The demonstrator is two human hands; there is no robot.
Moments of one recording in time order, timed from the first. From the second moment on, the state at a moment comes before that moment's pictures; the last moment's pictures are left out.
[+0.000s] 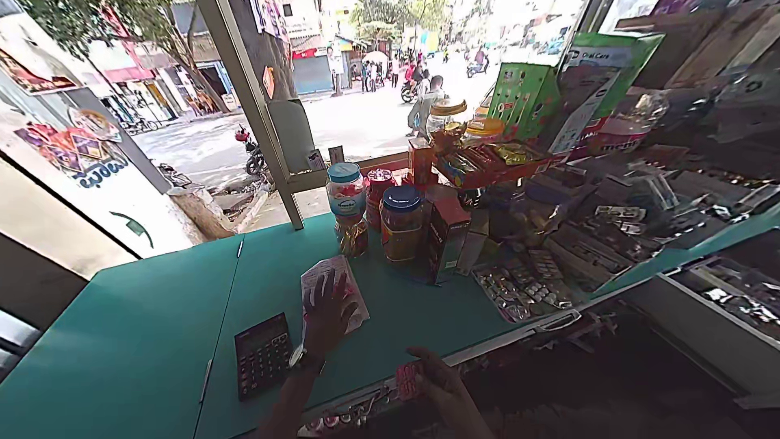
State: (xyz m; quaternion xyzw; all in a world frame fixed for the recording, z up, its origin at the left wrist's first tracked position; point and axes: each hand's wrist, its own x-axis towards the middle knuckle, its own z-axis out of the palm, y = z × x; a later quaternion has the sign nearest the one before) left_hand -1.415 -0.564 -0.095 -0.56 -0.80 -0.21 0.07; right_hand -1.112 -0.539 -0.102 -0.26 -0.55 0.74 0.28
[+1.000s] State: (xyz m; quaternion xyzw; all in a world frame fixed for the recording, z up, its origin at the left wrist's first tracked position) left_hand -1.333 -0.831 -0.137 -0.23 -0.73 -0.64 -0.01; right_hand -1.183 -0.646 -0.189 -0.25 -0.90 0.24 -0.28
